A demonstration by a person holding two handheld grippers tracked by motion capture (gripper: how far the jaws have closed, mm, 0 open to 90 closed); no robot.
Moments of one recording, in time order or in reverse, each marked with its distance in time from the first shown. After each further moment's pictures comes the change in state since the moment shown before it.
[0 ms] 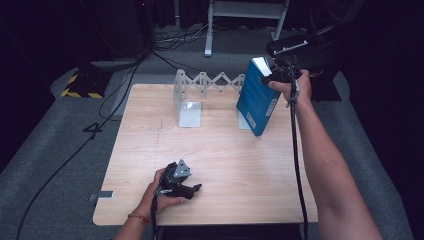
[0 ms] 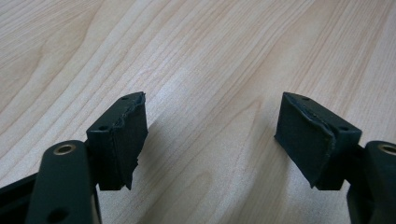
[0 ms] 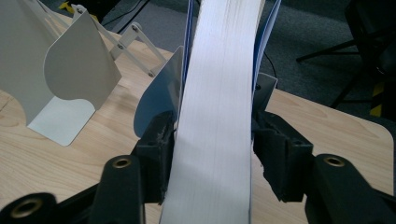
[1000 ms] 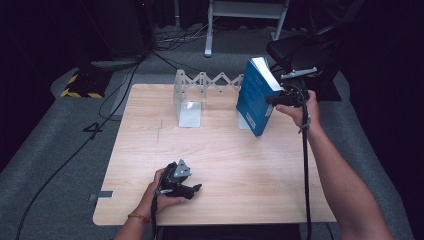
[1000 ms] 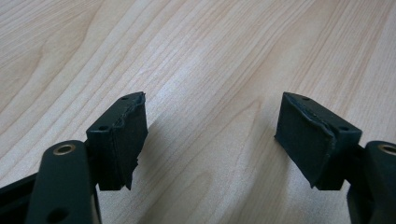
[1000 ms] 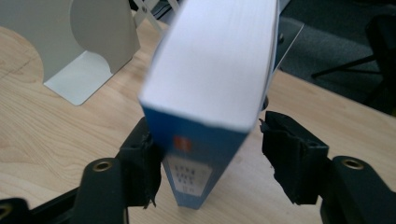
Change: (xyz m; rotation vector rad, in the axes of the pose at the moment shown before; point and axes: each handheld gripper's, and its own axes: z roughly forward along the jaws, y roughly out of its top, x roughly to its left) left arm 0.000 0.000 0.000 -0.001 -0.001 0.000; right arm -0.003 -0.072 -0.004 -0.075 0.074 -0.094
